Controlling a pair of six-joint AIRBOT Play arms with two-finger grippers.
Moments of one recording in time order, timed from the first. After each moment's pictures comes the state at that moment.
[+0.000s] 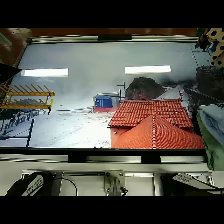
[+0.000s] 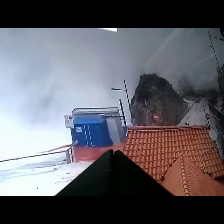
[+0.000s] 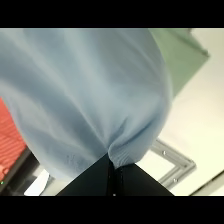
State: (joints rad) left arm 0.33 -0.92 1.38 0.76 -1.28 -1.36; right arm -1.10 -1.33 1.55 -1.60 1.80 1.37
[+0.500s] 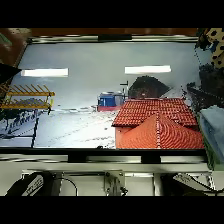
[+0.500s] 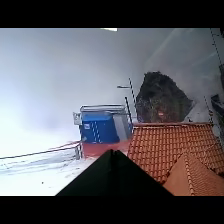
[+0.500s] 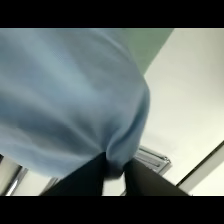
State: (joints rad) left arm 0.33 -0.92 1.38 0.76 -1.28 -1.36; right arm -1.14 -1.27 1.26 -1.76 1.58 1.40
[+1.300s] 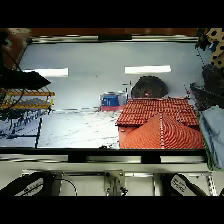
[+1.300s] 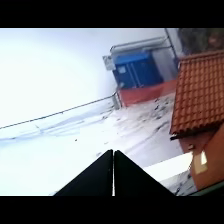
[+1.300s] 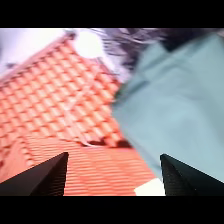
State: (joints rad) left arm -0.02 -1.15 1.41 1.11 -1.28 -1.37; right arm -0.52 -1.15 1.35 -1.43 1.24 1.45
